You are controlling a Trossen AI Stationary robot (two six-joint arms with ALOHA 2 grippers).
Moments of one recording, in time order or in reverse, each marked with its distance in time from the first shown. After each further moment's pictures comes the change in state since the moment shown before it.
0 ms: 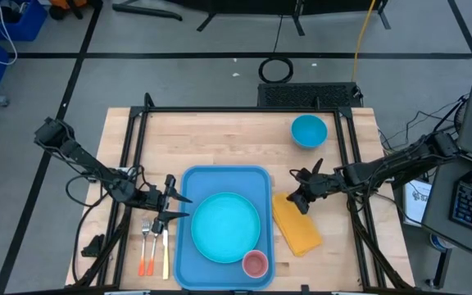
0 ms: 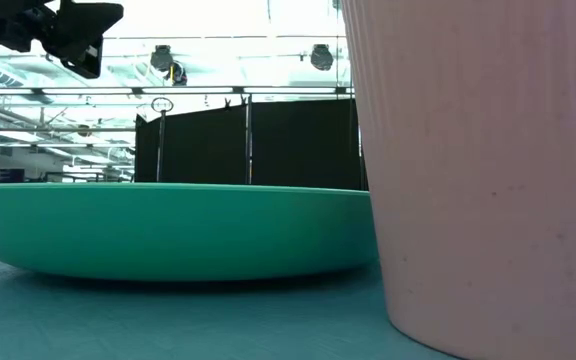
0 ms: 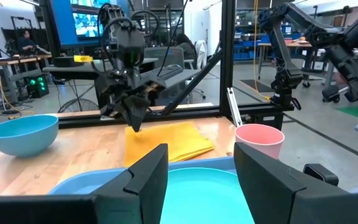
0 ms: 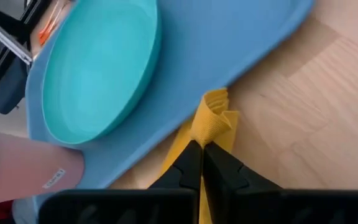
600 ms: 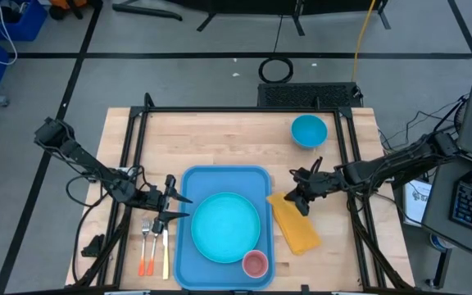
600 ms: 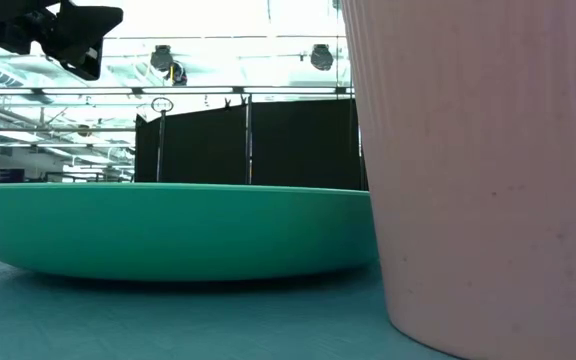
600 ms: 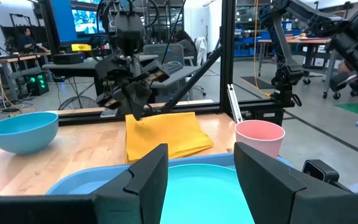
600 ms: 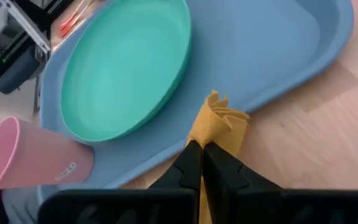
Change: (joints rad) left arm 0.000 0.000 0.000 -0.015 0.000 -0.003; right arm 0.000 0.000 0.069 -0.019 -0.005 -0.150
